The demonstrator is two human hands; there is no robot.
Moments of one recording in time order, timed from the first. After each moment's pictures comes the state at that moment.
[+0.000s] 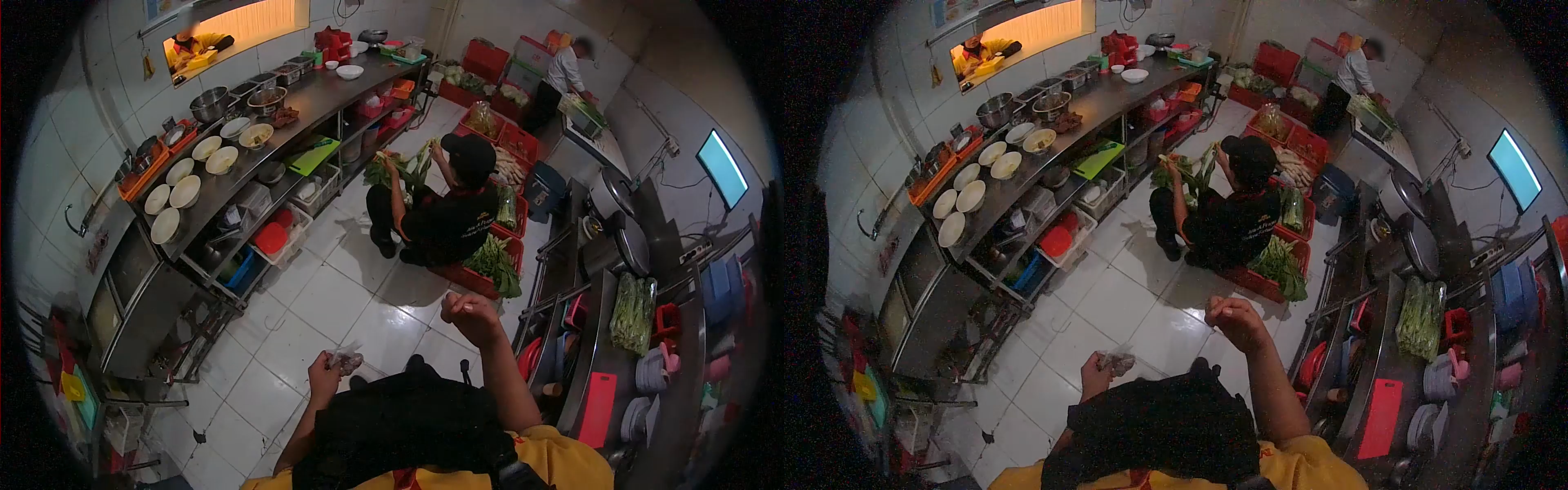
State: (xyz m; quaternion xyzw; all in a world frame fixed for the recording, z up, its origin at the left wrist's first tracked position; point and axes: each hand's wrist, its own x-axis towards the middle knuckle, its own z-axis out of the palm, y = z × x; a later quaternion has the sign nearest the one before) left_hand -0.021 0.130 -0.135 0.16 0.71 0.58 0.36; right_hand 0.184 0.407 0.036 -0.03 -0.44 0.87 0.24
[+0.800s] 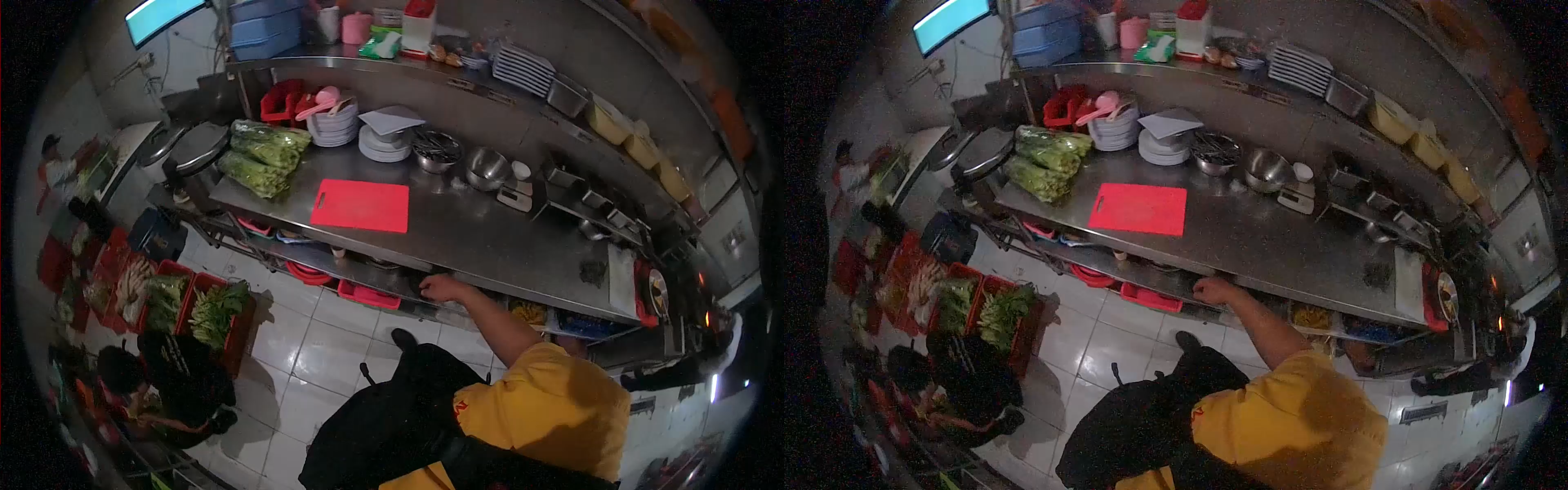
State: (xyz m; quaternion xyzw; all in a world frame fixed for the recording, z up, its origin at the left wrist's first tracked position) left_hand 0.100 0.273 -0.197 0.49 0.57 0.28 0.60; right_hand 0.637 0.090 -0.078 -0.87 -0.31 0.33 0.21
